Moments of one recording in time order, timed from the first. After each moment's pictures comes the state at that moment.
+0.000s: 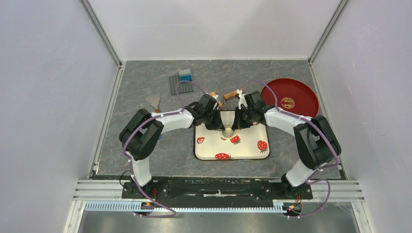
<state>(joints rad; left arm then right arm) -0.73 1.87 1.11 -0.12 0.24 -0.69 0.42 1.65 0.89 -0.25 -0.35 0.26</state>
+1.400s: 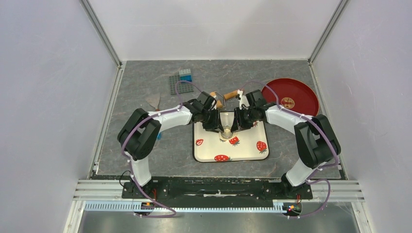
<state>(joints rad) -0.70 1.84 1.16 -0.28 0.32 -0.69 0.40 1.65 0.95 -0.36 -0.47 0.27</state>
